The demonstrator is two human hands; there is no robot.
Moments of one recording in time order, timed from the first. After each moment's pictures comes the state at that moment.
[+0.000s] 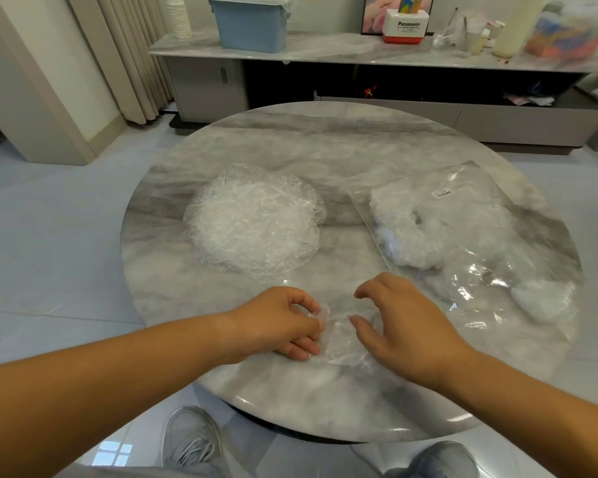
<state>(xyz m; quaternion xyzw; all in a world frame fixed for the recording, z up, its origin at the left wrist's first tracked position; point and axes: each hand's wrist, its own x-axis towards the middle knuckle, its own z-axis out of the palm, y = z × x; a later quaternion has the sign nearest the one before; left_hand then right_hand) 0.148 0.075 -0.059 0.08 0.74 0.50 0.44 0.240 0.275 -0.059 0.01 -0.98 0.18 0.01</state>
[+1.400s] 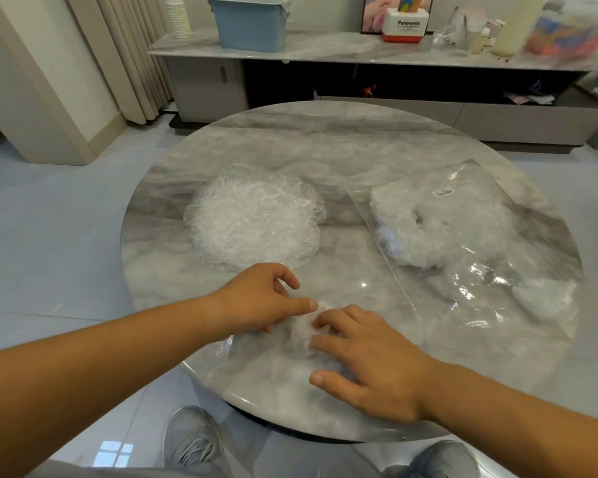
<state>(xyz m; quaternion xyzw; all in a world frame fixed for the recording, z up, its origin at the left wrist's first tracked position) 0.126 0.065 -0.048 0.13 0.85 0.41 0.32 0.249 0.252 -0.072 0.20 -0.96 0.16 -0.12</state>
